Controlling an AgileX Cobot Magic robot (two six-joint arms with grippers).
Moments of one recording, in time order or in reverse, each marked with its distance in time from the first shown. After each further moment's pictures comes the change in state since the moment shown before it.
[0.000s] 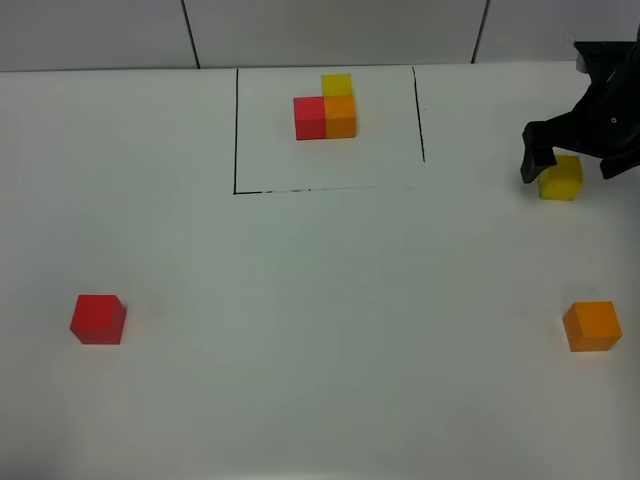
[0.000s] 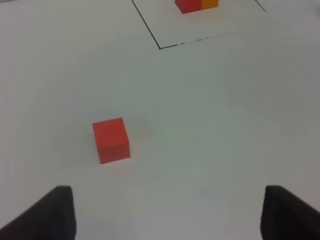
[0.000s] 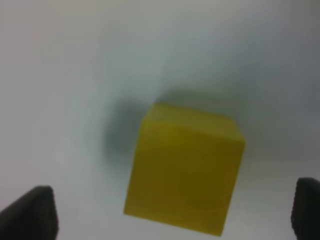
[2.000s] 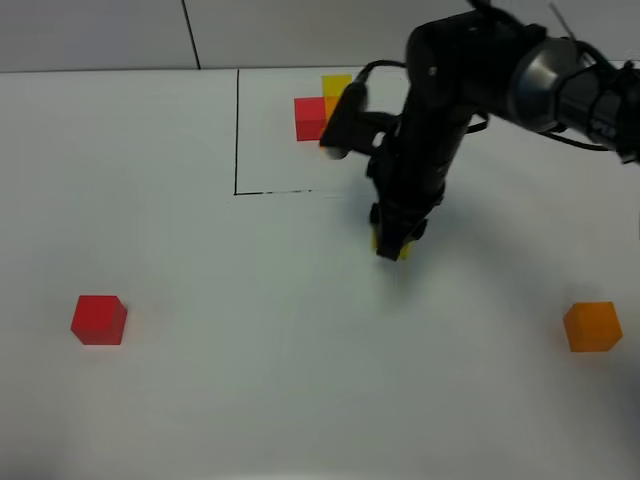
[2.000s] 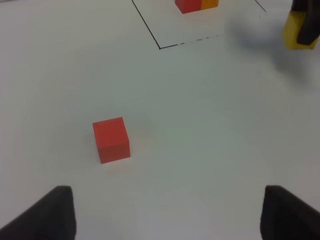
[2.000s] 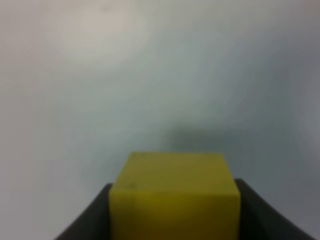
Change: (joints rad) left arm 0.000 0.000 0.000 0.001 0.000 0.000; right arm 0.564 -0.073 -0.007 -0.027 0.168 -0.643
